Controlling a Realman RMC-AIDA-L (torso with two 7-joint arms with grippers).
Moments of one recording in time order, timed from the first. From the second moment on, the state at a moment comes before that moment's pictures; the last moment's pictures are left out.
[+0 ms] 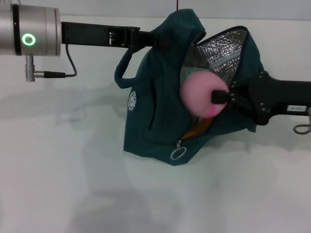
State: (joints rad) left arm -0.66 -2.08 0.87 0.98 1.88 1.60 -2.25; right arm 0.58 2.01 -0.97 -0.60 -1.64 -1.66 1.34
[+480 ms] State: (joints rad) left arm -0.66 -2.08 0.88 0.98 1.88 1.60 -2.25; right arm 0.61 2.01 -1.09 -0.60 -1.66 -1.57 1.42
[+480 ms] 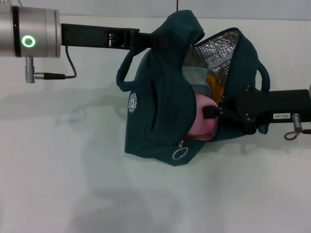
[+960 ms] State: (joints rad) left arm -0.66 -2.08 0.88 0.98 1.88 1.60 -2.25; right arm 0.62 2.01 -1.14 -0.61 -1.66 -1.52 1.43
